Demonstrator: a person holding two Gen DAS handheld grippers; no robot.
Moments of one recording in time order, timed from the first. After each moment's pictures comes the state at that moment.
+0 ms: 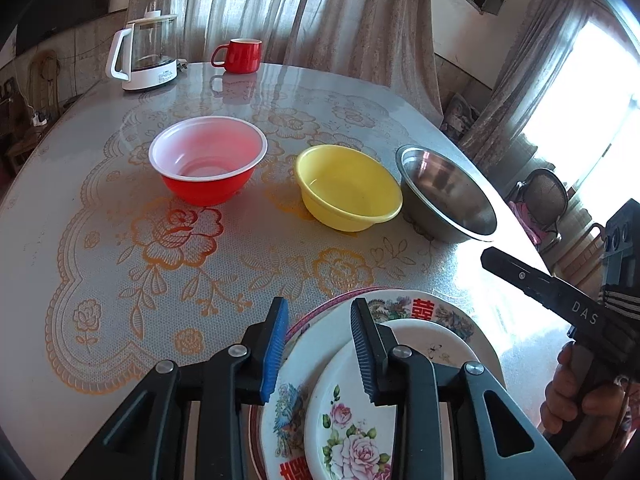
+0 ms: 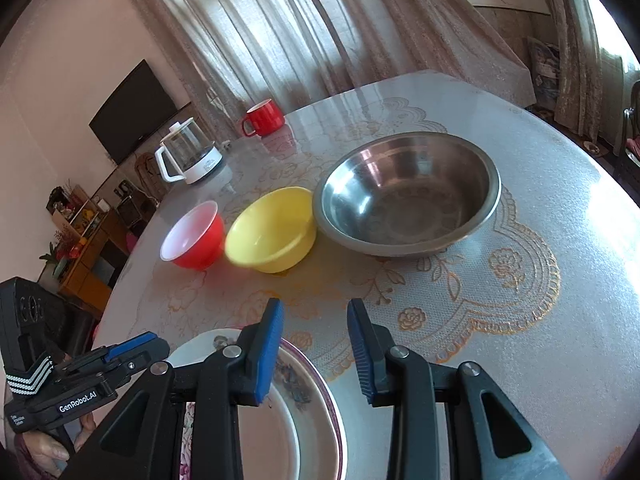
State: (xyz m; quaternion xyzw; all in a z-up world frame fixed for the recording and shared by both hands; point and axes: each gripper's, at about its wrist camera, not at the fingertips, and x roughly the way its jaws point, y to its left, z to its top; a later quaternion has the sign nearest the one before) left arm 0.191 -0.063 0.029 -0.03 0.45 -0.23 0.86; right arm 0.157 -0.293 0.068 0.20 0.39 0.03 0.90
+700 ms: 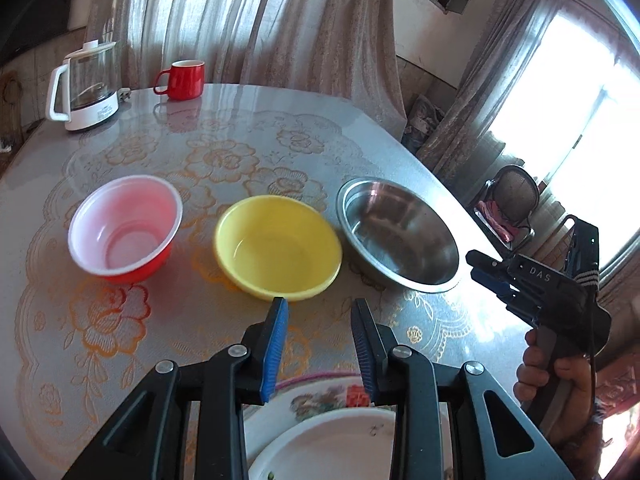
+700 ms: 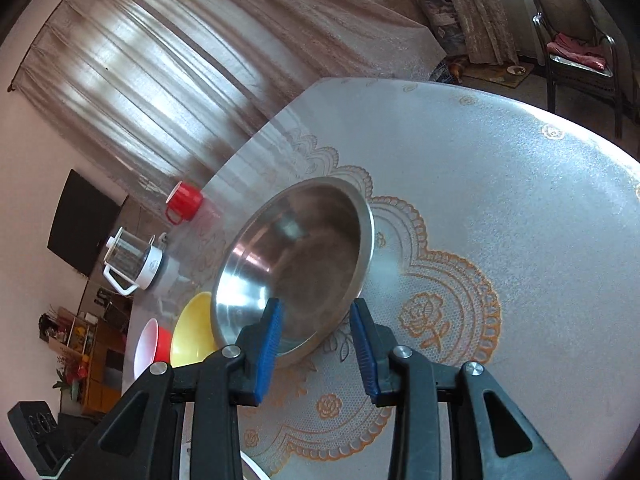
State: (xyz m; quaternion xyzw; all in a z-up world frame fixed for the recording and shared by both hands) left arm 0.230 -0.122 0.057 -0.02 0.42 -0.30 0.85; right arm 0.175 -0.412 0.050 0.36 0.35 -0.10 0.86
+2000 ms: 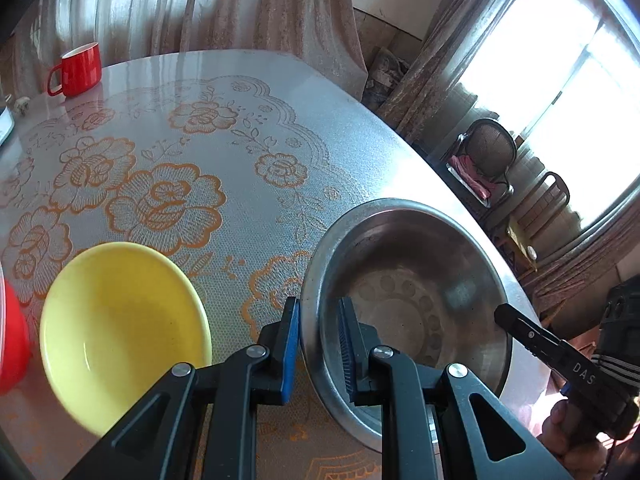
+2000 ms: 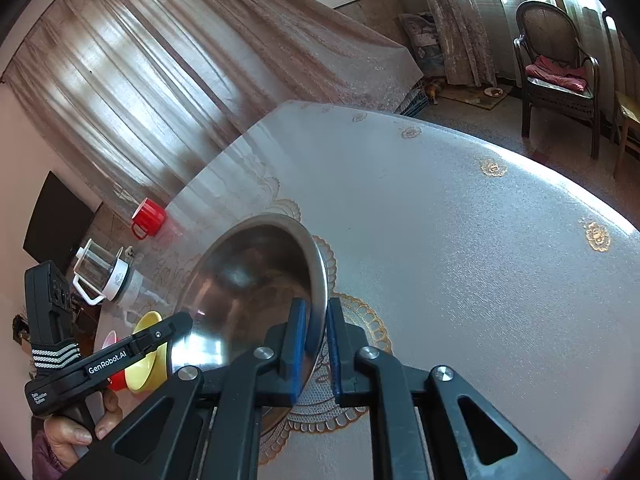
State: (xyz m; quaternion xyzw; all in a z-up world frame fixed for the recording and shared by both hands) left arm 0.287 -0.247 0.026 0.01 0.47 -0.37 0.80; right arm 0.147 -0.449 0.050 0.33 0.34 -0.14 0.87
